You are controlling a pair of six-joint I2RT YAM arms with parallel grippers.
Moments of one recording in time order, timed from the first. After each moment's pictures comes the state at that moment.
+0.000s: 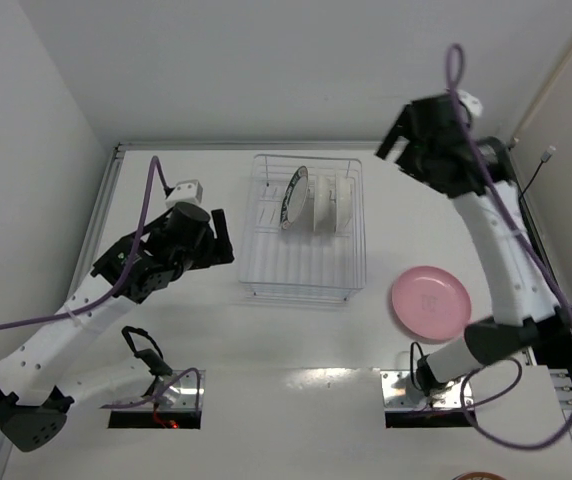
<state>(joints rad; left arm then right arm) -0.68 0.99 1.18 -0.93 -0.40 -0.66 0.41 1.60 2.00 -1.12 0.46 0.71</state>
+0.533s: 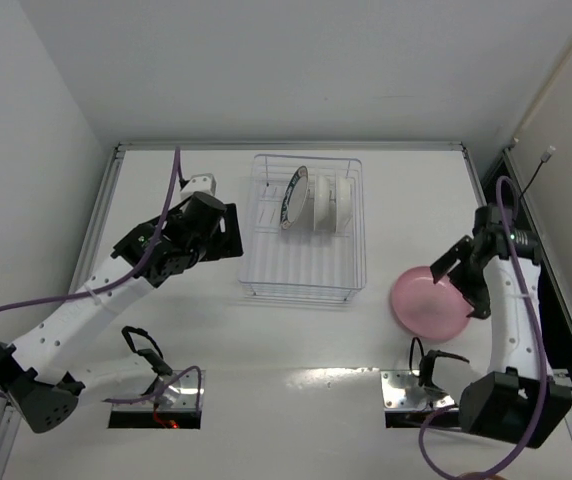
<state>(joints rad) -0.68 1.11 1.23 -0.93 -0.42 -0.64 -0.23 1.11 1.05 -1.27 0.17 0.68</state>
